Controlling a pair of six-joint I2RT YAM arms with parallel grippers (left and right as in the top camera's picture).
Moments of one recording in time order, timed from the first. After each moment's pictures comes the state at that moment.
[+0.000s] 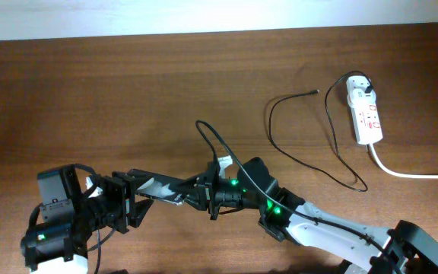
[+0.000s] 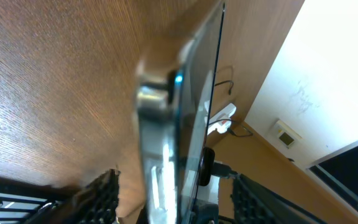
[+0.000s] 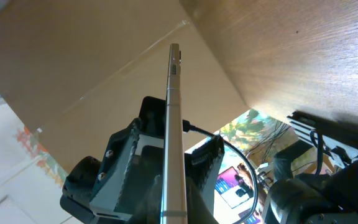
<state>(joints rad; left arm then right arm) 0.23 0.86 0.78 -1.00 0.75 -1.23 0.85 1.47 0.59 0.71 -0.56 2.07</state>
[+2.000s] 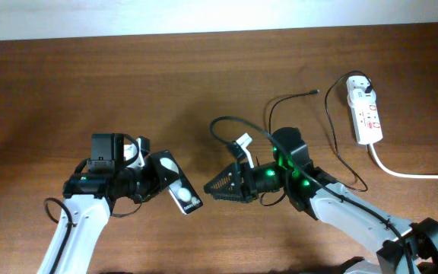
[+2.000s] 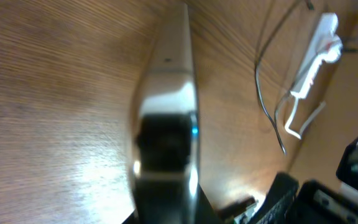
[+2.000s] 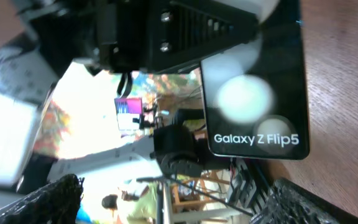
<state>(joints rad) -0.05 1.24 0.77 -0.70 0.65 -0.58 0.48 1.46 0.60 0.36 -1.24 1.02</state>
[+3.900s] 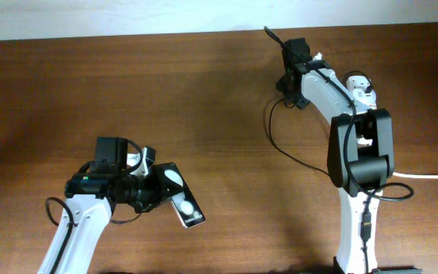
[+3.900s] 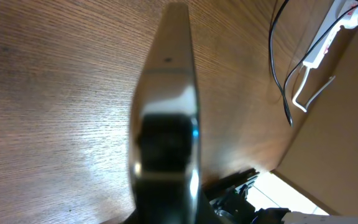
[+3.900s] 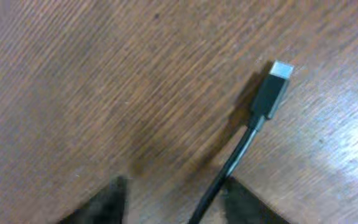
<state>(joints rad) -0.06 1.24 0.77 -0.83 0.69 -0.54 0.14 2.33 1.79 -0.66 0.21 0.95</state>
